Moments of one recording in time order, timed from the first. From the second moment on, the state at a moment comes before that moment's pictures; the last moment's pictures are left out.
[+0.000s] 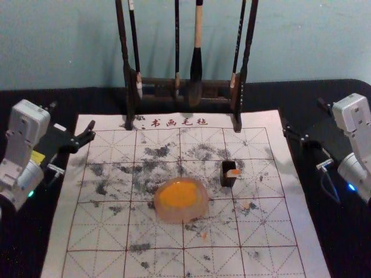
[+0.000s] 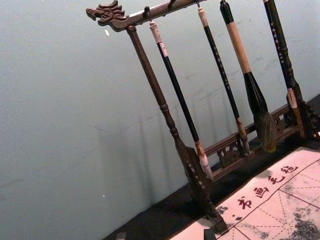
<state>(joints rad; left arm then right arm) -0.20 0.60 0.45 -1.41 -0.25 -0.12 0.03 0.20 0.60 -0.45 -1.41 0.25 -0.12 -0.03</state>
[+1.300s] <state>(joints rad) -0.20 0.60 0.45 -1.41 -0.25 -0.12 0.03 0.20 0.60 -0.45 -1.41 0.25 -0.12 -0.03</state>
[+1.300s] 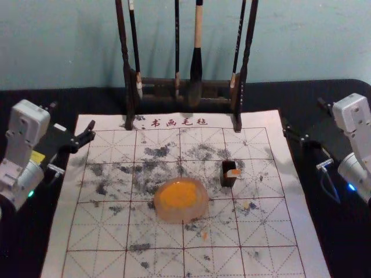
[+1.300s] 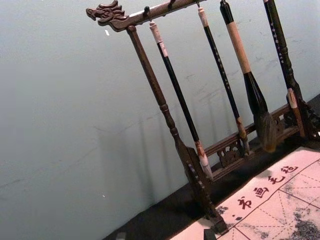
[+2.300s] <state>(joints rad) -0.20 0.60 0.45 -1.41 -0.25 -0.12 0.03 0.13 0.69 -0.41 -1.51 0.38 -0.20 0.33</state>
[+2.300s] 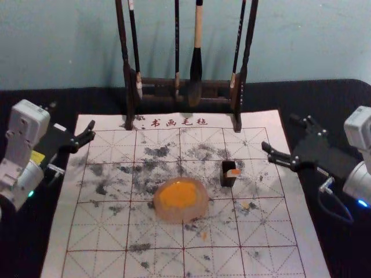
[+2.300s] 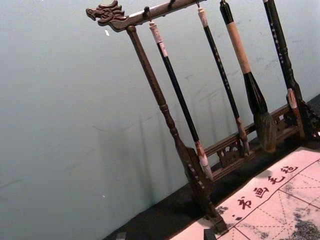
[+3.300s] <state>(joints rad) -0.20 0.60 0.45 -1.41 -0.25 -0.12 0.03 0.30 0.65 -0.53 -1.32 0.31 -0.29 0.79</state>
